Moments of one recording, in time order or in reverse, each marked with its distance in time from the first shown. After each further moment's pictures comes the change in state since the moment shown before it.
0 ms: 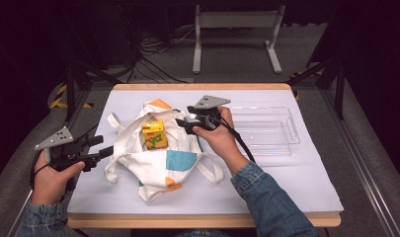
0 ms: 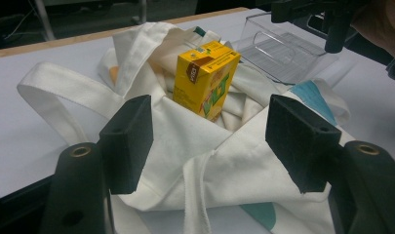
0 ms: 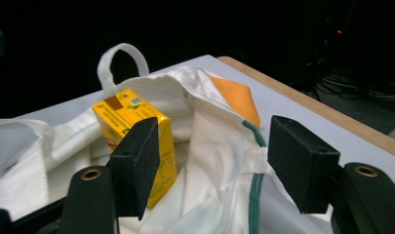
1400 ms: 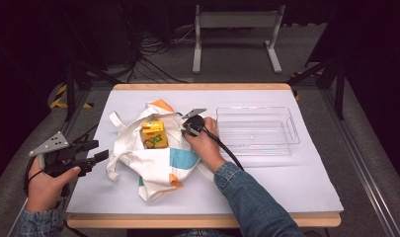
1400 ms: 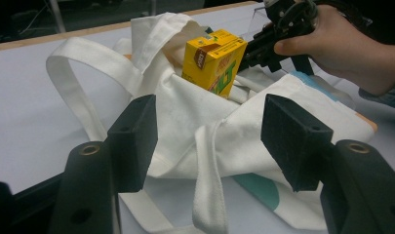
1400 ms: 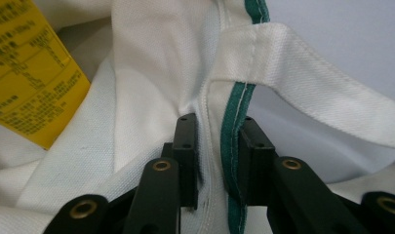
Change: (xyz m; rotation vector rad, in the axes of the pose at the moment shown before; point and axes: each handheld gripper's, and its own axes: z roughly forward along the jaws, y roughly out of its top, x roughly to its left) left arm -0.003 -0.009 -0.014 0.012 0.040 -0.005; right arm -0.008 -0.061 0.076 0.374 -0.194 0.097
